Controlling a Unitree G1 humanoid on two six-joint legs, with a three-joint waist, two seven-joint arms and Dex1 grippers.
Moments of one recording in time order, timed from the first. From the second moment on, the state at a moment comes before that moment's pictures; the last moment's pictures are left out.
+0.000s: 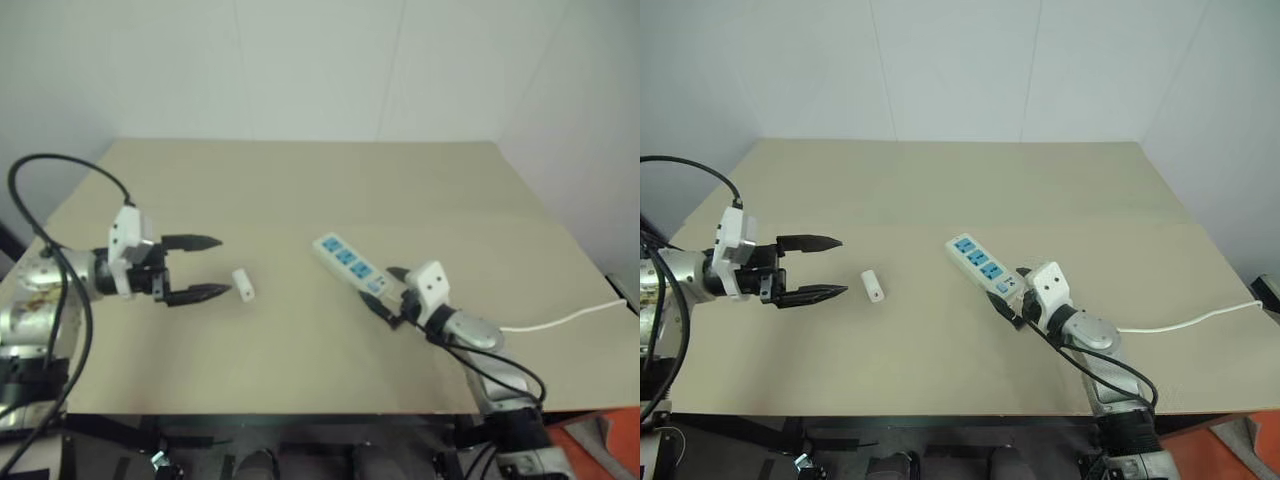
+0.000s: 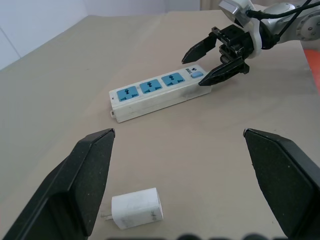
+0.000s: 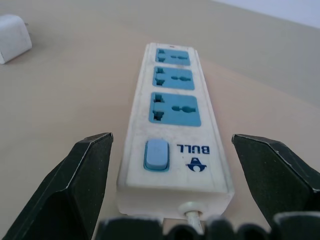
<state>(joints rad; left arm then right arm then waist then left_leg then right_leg) -0.48 0.87 0.18 0.15 -0.50 0.20 -1.39 -0.34 -0.35 0.03 0.10 0.12 0.12 0.61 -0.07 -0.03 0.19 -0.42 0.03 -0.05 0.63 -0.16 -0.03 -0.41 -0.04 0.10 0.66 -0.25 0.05</state>
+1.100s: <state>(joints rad) -0.79 0.87 0.01 0.38 -0.37 0.05 -1.55 -0.37 -0.38 -0.01 0.33 0.20 -0.04 0.75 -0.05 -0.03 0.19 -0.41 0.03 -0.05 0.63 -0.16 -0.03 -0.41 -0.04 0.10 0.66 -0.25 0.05</state>
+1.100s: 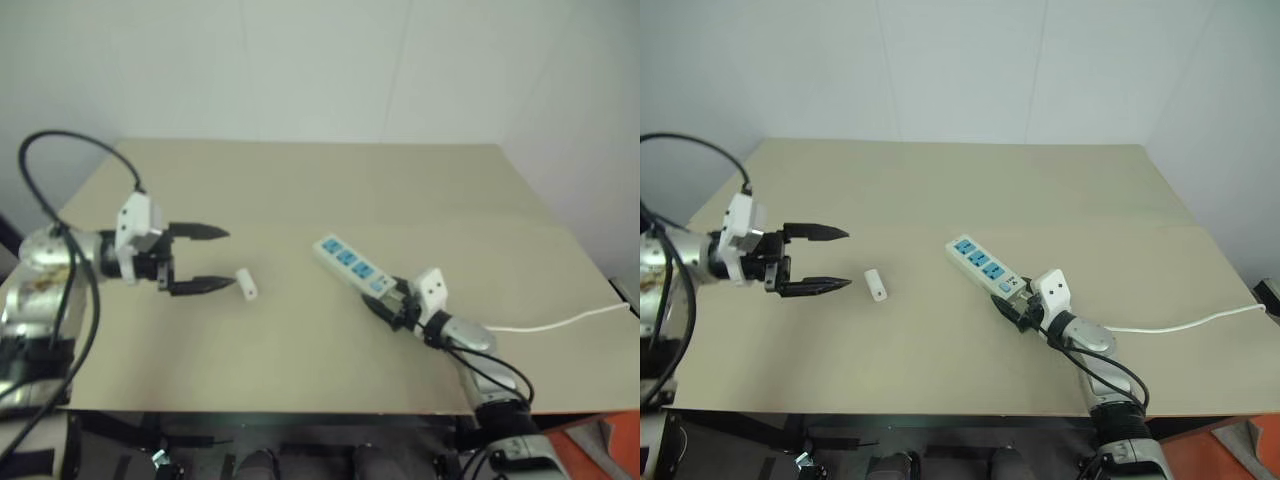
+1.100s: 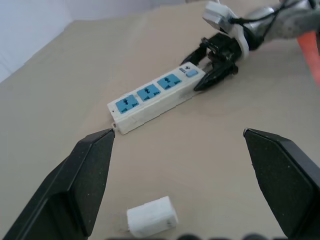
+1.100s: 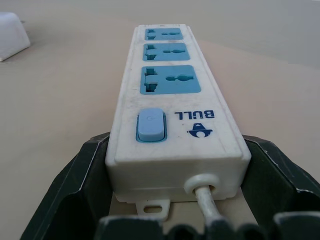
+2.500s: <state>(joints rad) -1.60 0.60 -1.45 1.22 -0.19 -1.11 -1.61 -0.25 -0.64 -0.01 0.23 0.32 0.00 1.19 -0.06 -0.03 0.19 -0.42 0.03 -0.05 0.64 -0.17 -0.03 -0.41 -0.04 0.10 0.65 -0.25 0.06</state>
